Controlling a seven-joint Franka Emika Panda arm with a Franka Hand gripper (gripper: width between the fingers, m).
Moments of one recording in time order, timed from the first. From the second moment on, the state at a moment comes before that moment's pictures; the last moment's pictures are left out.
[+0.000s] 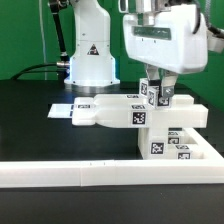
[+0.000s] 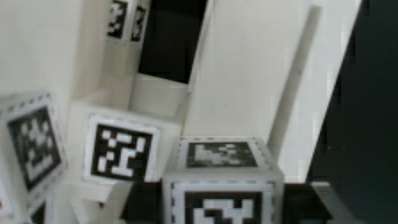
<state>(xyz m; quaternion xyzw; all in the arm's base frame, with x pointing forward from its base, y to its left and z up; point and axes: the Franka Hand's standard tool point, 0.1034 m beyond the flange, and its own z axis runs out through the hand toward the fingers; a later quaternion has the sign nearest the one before) 0.604 0.070 0.119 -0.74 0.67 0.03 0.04</state>
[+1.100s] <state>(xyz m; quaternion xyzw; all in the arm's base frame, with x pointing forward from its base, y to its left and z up) 0.608 0.073 0.119 -0.54 0.84 0.03 0.04</state>
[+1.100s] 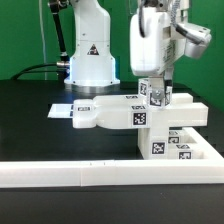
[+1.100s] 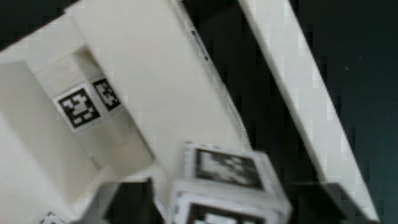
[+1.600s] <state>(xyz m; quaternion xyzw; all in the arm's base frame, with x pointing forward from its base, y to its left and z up) 0.608 0.072 0.119 -0.65 0.76 0.03 0.05</state>
